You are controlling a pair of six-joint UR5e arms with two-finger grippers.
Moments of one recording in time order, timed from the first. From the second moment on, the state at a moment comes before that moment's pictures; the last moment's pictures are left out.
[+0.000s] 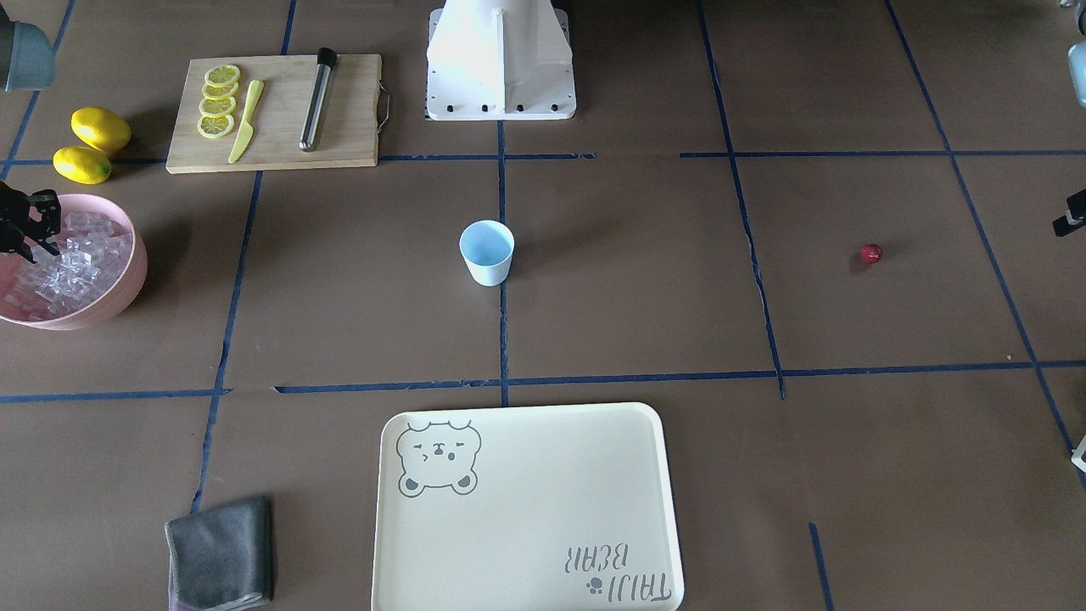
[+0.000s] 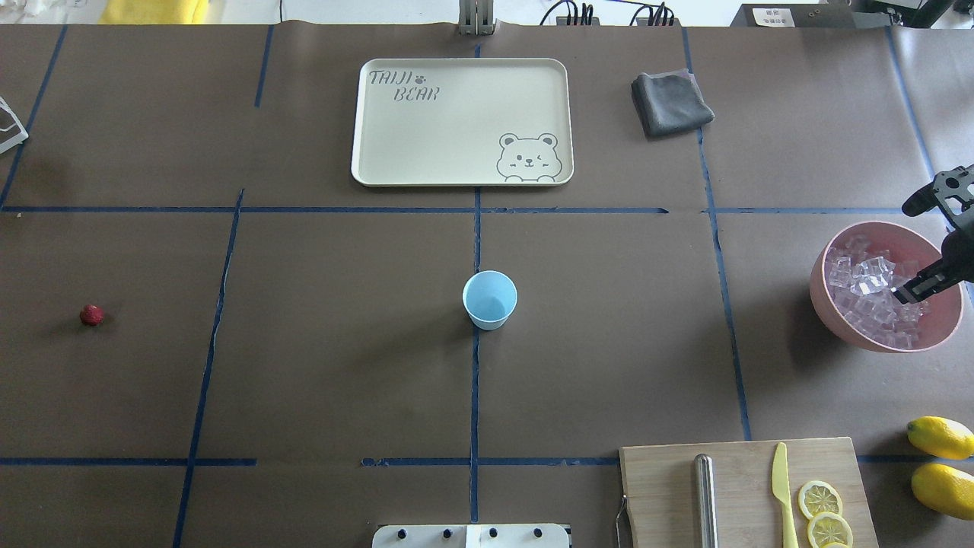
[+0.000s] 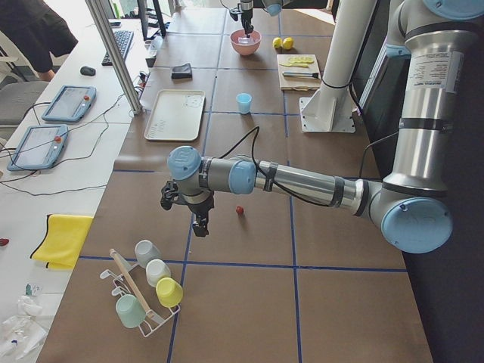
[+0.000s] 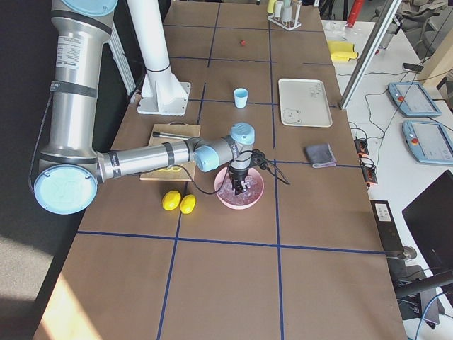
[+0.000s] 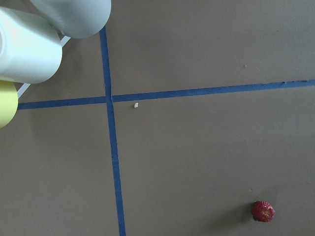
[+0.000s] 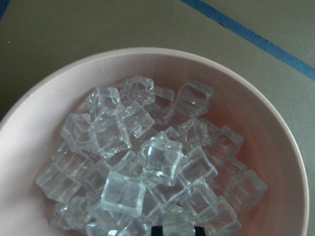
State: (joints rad) left arm -1.45 -1.63 -1.70 -1.45 -2.40 -0.04; right arm 1.04 -1.71 1.86 -1.34 2.16 0.16
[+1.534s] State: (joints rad) left arm -1.45 -1.63 -1.71 -1.44 -2.40 -0.05; right arm 0.88 -1.18 2.03 -1.70 2.29 0.80
